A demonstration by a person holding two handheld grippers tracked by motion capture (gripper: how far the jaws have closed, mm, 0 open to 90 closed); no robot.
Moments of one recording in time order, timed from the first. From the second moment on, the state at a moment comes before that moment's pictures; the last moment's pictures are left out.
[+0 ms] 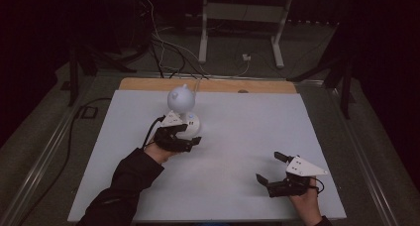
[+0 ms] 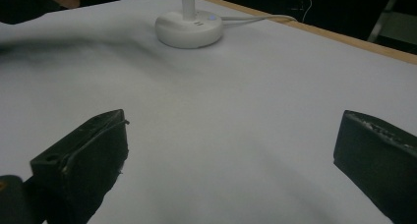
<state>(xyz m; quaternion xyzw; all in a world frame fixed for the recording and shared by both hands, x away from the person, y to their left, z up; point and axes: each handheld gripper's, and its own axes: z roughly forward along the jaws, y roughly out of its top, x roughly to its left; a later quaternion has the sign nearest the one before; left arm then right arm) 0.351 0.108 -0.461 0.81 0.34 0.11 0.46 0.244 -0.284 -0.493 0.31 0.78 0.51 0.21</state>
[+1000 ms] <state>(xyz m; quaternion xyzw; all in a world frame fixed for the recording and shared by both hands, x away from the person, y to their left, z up) 0.295 0.173 -0.471 0.83 0.31 0.08 0.46 0.245 -0.283 -0.494 0.31 0.78 0.50 0.21</state>
